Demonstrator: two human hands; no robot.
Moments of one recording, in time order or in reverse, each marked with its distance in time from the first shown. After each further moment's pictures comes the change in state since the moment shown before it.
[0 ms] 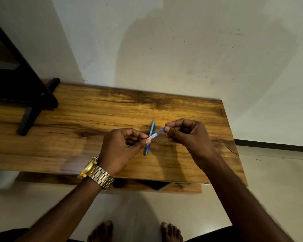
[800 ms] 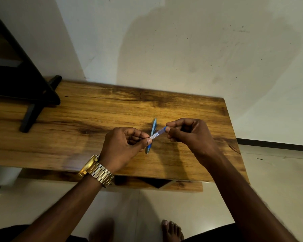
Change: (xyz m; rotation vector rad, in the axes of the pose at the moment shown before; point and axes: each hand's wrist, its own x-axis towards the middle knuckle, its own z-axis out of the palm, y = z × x) left_hand -0.001 -0.004 -0.001 -0.037 -0.029 -0.046; right_hand 0.001 0.002 -0.004 -0.049 -0.068 -0.009
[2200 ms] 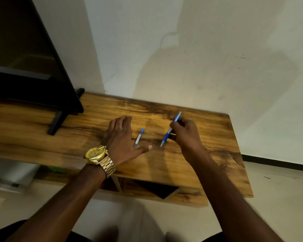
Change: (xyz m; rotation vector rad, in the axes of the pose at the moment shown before) left_hand 0.017 0.003 -0.047 0.950 0.122 0.130; right_hand 0.034 -0.026 0.060 0.042 0.256 0.141
